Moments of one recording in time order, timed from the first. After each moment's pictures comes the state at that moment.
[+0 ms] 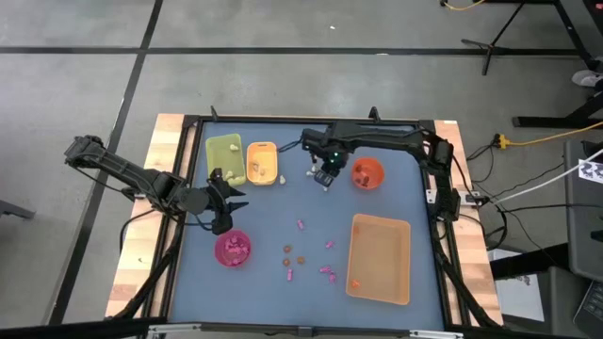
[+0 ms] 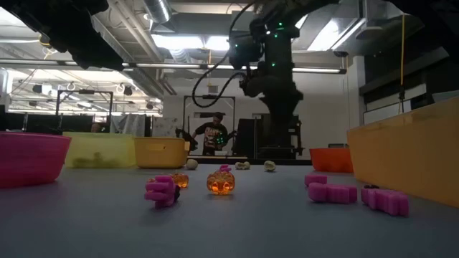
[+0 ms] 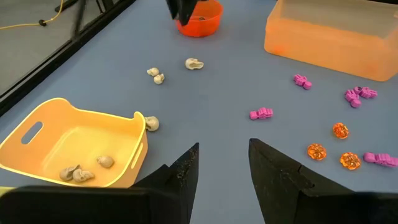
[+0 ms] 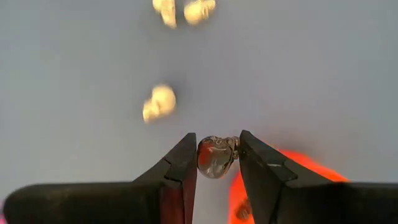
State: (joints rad) left arm -0.37 0.77 0.52 -0.38 -0.56 -0.41; right arm -0.29 2.03 1.72 -1.23 0.03 0.26
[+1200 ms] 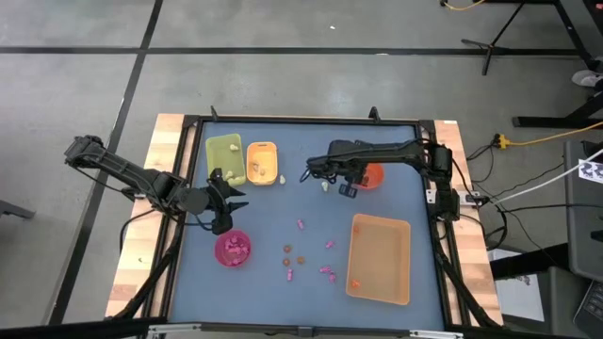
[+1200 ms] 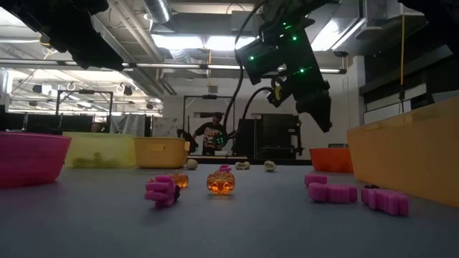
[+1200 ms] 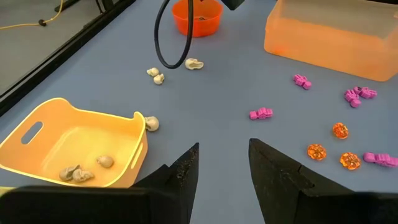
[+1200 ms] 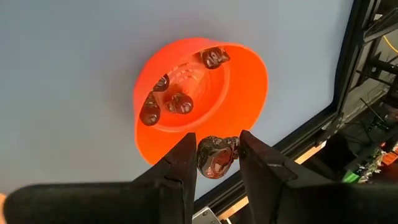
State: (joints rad) left arm -0.37 0.77 0.52 -0.38 -0.56 -0.42; right arm -0.17 2.03 1.61 -1.53 0.37 0.31
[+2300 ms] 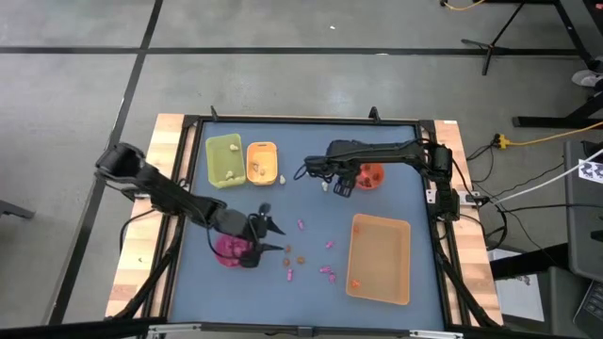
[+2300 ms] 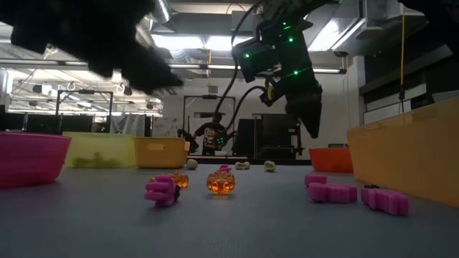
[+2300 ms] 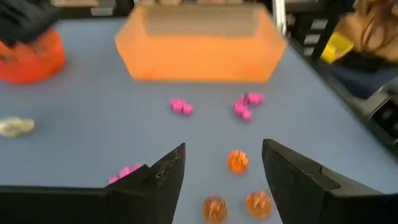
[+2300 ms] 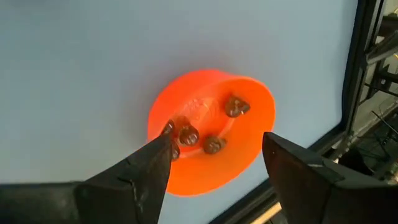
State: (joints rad) left arm -0.37 1.47 0.52 0.54 -0.19 -0.15; right arm -0.17 2.03 1.61 -1.43 0.37 0.31
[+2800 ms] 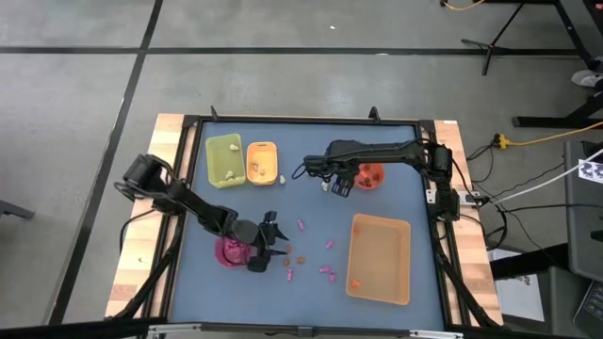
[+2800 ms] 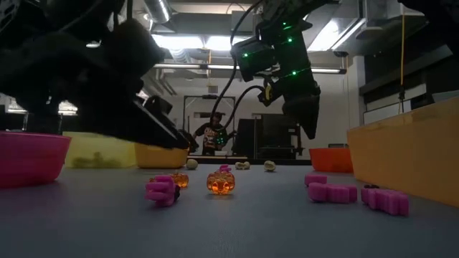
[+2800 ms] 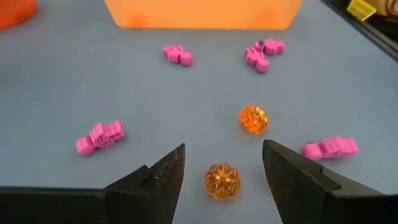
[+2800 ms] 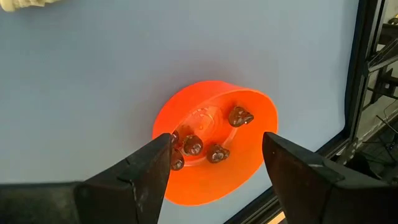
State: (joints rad) left arm -0.37 1.75 0.52 0.73 -0.20 -0.16; right arm -0.17 2.03 1.61 -1.41 0.37 0.31
